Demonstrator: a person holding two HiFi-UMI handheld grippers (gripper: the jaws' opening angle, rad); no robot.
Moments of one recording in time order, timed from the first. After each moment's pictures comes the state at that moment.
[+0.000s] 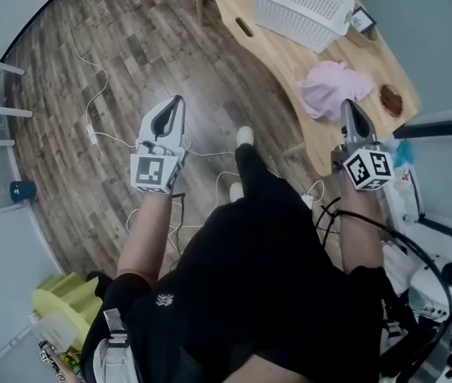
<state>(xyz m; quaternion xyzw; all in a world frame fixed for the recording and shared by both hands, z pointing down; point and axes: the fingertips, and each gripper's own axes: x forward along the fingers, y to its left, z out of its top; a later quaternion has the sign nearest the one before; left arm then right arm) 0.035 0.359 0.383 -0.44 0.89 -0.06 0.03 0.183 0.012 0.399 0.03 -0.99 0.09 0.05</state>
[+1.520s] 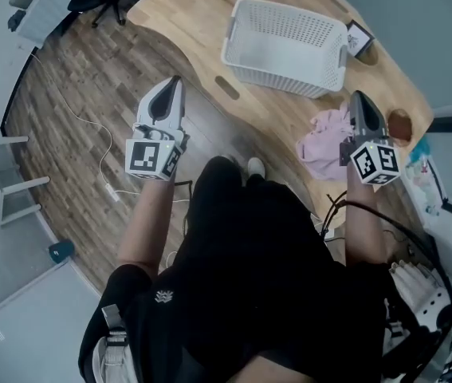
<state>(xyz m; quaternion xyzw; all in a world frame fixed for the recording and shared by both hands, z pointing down) -0.270 0.095 0.342 -0.54 0.84 -0.05 0.03 -0.033 -0.202 0.414 0.16 -0.98 0.11 0.04</state>
